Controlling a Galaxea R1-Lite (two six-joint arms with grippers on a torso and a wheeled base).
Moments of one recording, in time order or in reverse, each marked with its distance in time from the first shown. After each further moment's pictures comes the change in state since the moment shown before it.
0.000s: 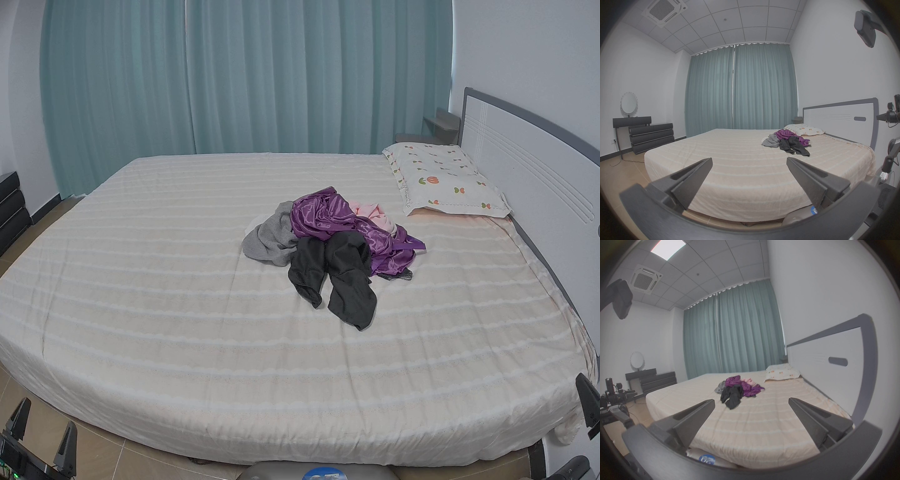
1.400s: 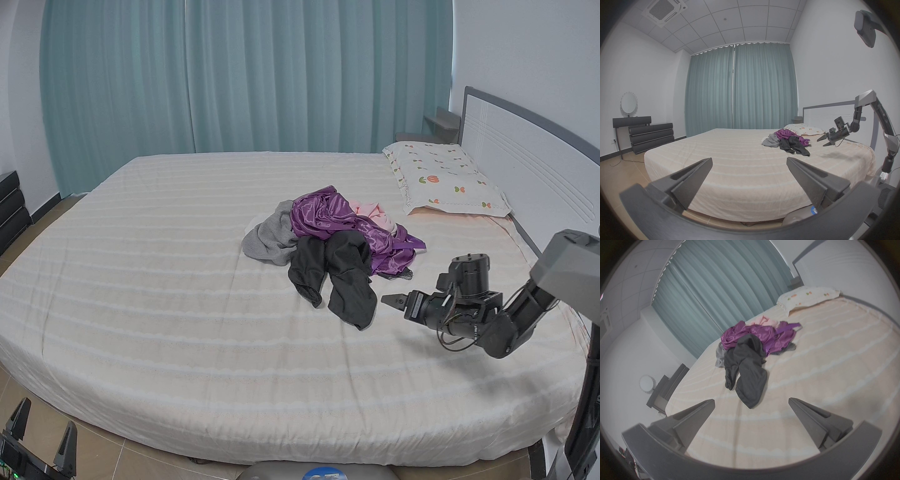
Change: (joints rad) left arm 0.000 0.000 0.000 0.000 0.000 0.000; right arm 0.285 1.914 -0.623 -0.812 0.030 0.458
